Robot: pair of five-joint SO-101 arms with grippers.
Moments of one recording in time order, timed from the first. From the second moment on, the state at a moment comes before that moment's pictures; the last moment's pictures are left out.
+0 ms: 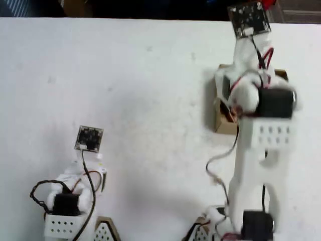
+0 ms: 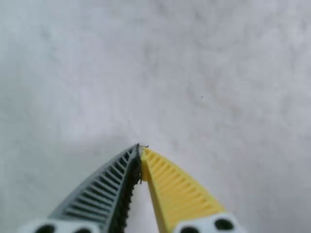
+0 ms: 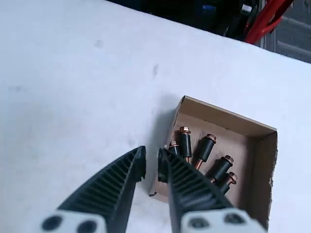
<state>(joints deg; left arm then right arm) -3.5 -103.0 97.1 72.4 -3.9 -4.1 -23.3 -14.6 87.6 16.3</state>
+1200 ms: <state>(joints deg) -3.5 -103.0 97.1 72.4 -3.9 -5.0 -89.2 47.4 79.6 14.8</state>
